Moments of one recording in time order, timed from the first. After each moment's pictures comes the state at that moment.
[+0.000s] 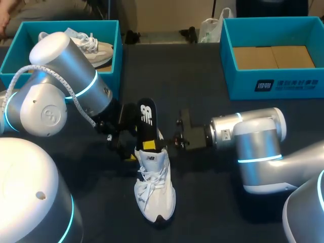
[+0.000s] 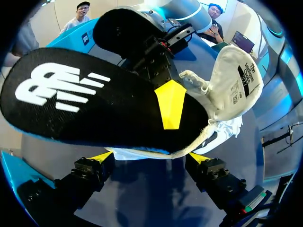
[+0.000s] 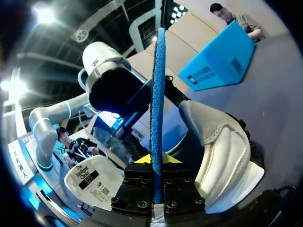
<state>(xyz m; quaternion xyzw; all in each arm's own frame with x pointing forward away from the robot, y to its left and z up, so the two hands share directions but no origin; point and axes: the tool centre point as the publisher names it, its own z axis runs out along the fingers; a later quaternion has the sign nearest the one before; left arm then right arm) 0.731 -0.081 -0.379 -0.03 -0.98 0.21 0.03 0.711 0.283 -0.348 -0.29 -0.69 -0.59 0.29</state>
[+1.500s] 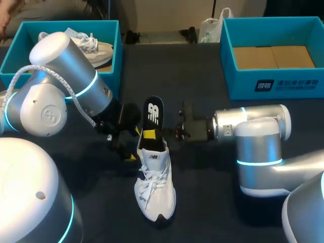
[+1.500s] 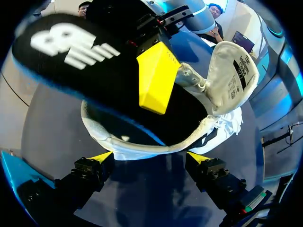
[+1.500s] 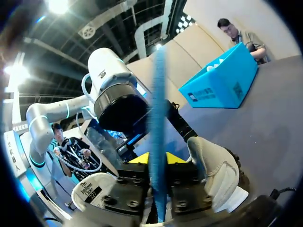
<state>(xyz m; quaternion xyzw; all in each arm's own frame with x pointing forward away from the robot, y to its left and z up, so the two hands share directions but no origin) 0.731 -0.081 -0.379 -0.03 -0.98 0.21 0.03 0.734 0.279 -0.320 -0.28 -0.69 -0.63 0.23</state>
